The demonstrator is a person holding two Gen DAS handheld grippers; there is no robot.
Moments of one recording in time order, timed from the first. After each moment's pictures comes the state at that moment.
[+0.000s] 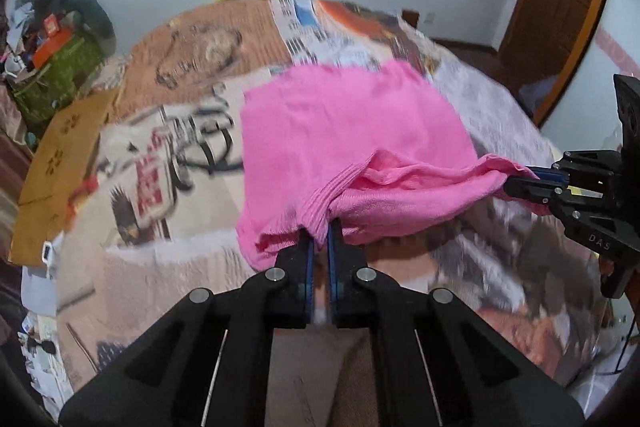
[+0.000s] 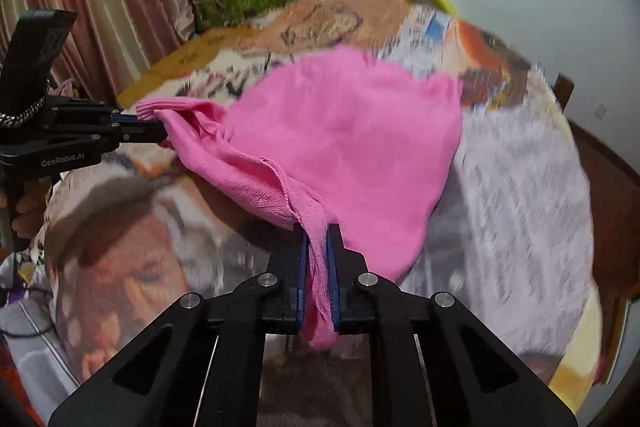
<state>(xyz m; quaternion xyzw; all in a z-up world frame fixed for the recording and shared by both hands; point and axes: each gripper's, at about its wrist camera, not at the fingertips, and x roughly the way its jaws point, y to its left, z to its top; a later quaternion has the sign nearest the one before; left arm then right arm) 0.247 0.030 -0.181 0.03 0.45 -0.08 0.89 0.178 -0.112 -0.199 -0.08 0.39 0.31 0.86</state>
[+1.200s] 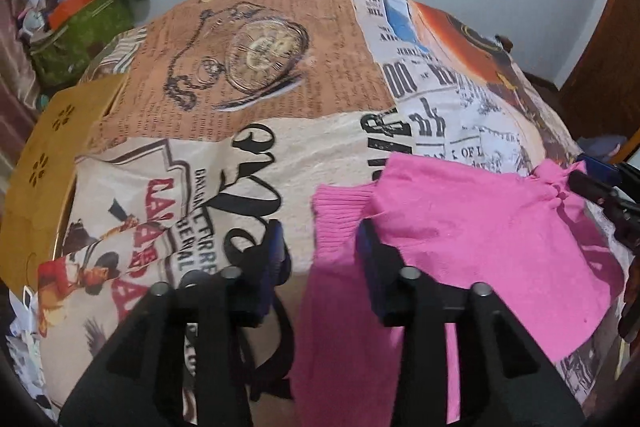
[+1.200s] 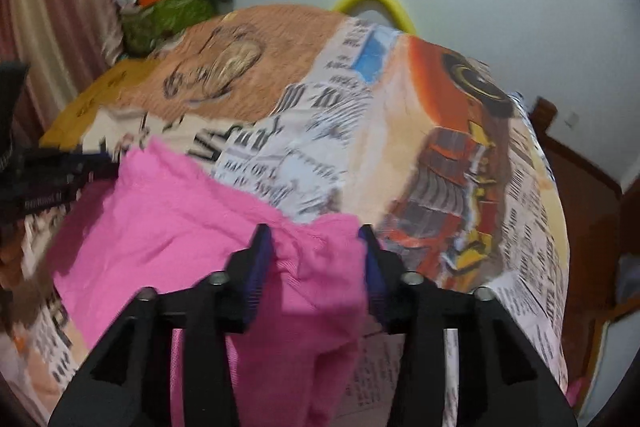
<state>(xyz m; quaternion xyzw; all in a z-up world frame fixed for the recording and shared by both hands) 0.457 0.091 -0.240 -0.03 0.48 0.01 0.88 0.384 -0.110 -0.206 -0.06 0.40 0.23 0.89</state>
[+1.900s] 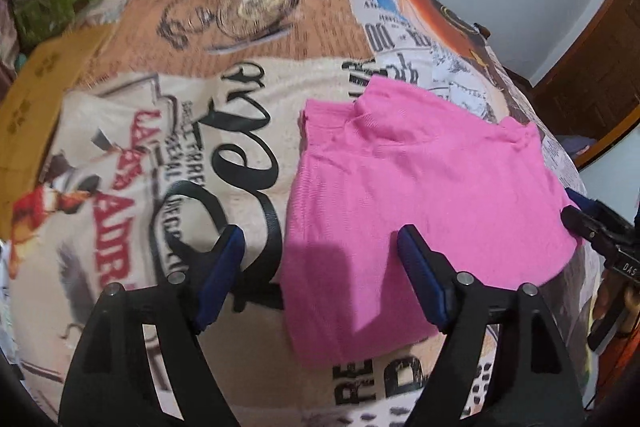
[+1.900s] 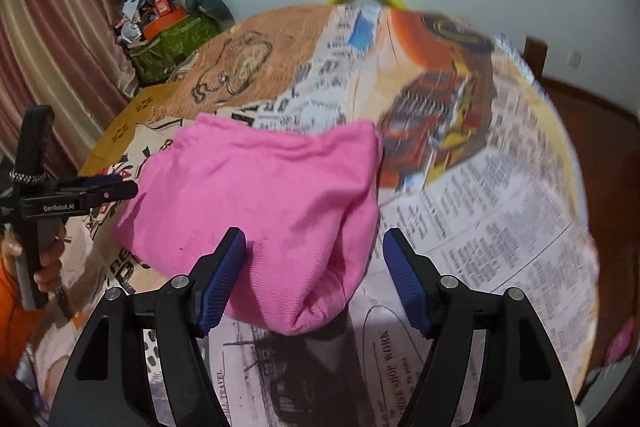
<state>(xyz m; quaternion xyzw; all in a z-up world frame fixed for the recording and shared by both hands) 0.419 0.101 -0.258 -0.10 0.52 -0.04 0.85 0.333 -0.142 -0.225 0.04 0.44 0.24 0.86</state>
